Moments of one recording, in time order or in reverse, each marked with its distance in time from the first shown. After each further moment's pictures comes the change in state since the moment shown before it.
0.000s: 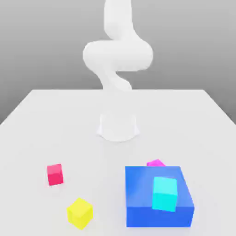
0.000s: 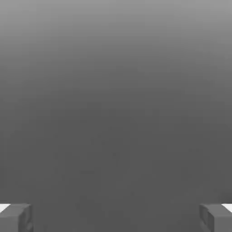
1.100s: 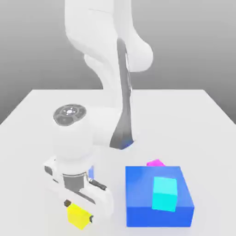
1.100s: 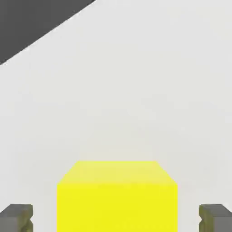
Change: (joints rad) arm -0.176 1.093 -0.021 -0.193 0.022 0.559 0.313
